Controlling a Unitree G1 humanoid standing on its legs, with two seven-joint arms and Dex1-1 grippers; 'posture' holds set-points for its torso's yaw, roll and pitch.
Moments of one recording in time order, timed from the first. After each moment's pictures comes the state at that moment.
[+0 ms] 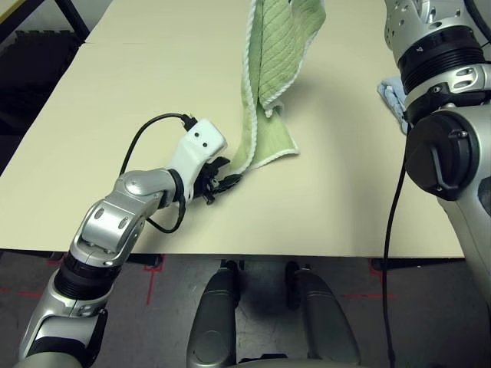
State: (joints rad) left arm -0.45 0.67 -0.16 -0.43 -0.30 0.94 -0.64; right arm -1.72 -0.30 -0.18 1.18 0.18 -0.34 0.70
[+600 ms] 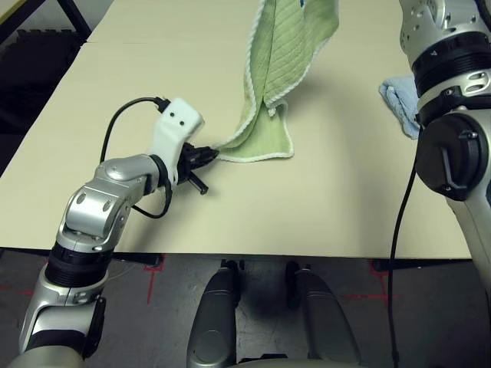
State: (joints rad) left arm -0.60 0.75 -0.02 -0.23 -0.29 0.90 -0.64; right arm -1.56 -0.42 -0.18 1.14 0.18 -0.31 0.72
